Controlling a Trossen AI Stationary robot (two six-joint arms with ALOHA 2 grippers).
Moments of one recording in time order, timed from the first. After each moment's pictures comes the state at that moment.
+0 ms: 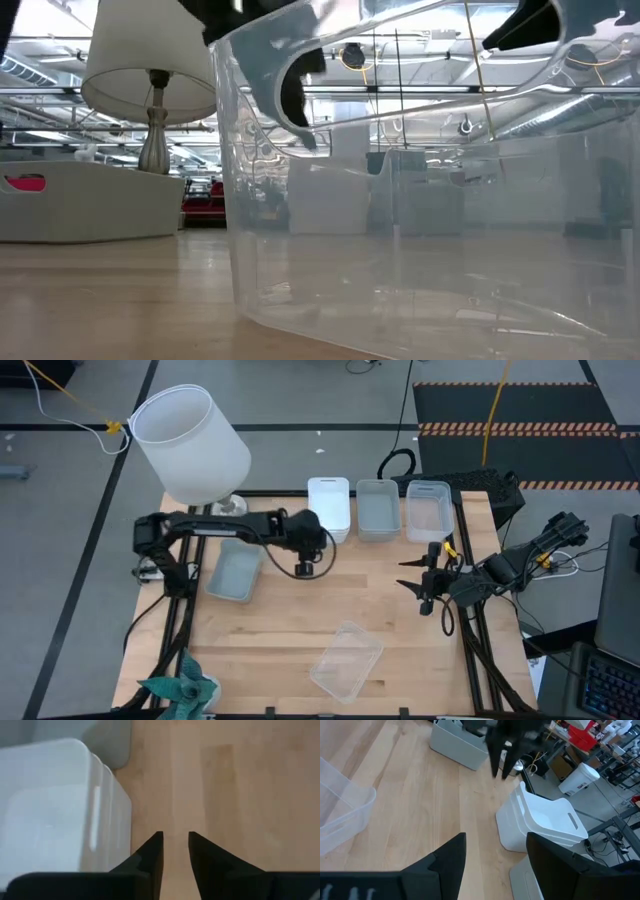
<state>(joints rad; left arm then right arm) 0.21 1.70 1.29 -0.49 0.00 0.28 0.52 0.74 0.66 -0.54 0.76 -0.05</state>
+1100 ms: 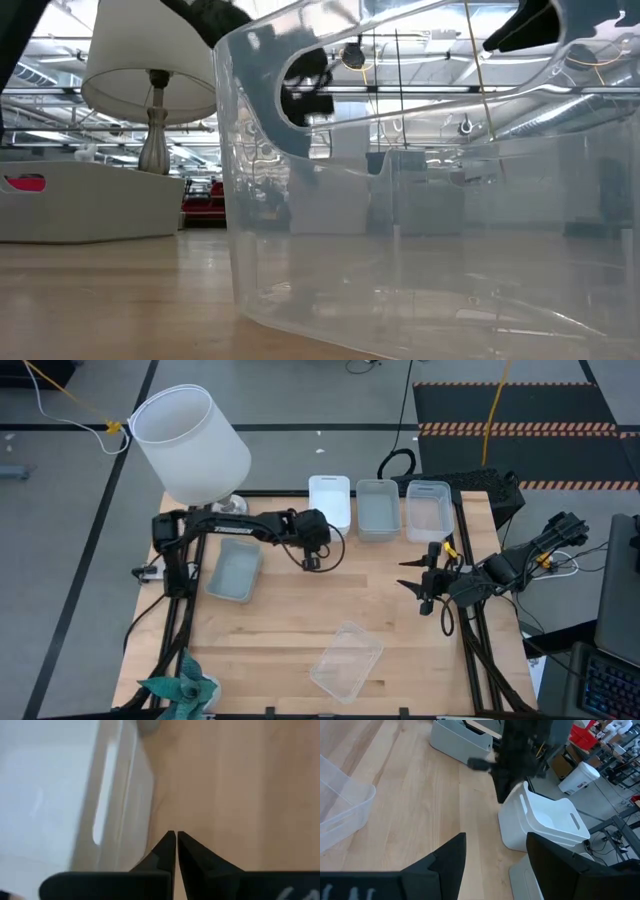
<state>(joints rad) 0.26 1.86 1.28 -0.41 -0.08 0.25 0.52 0.74 0.66 -0.55 0.76 -0.04</state>
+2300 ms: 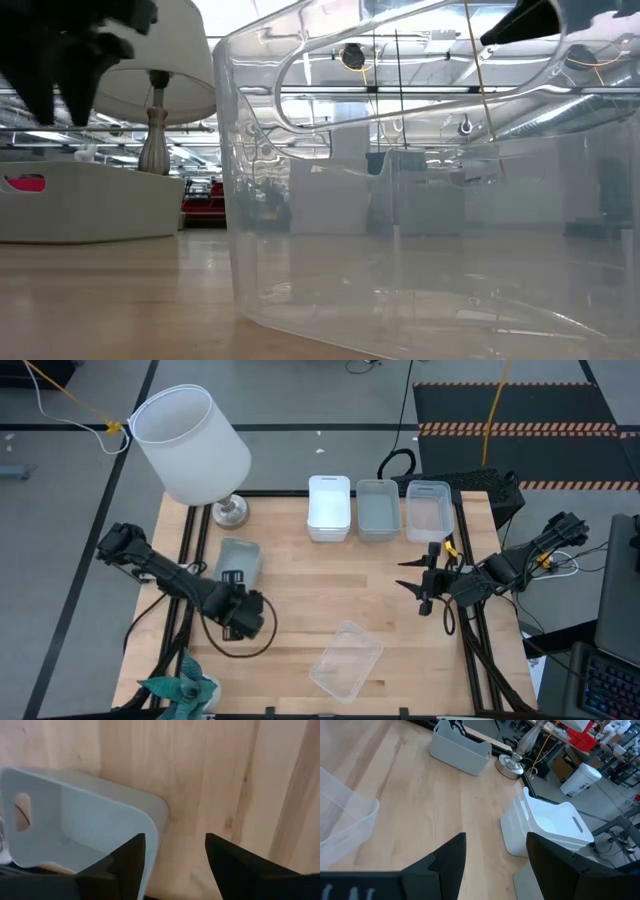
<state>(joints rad) -0.48 1.49 1.15 -1.31 -0.22 -0.55 0.52 0.74 0.66 -0.50 0.75 -0.03</state>
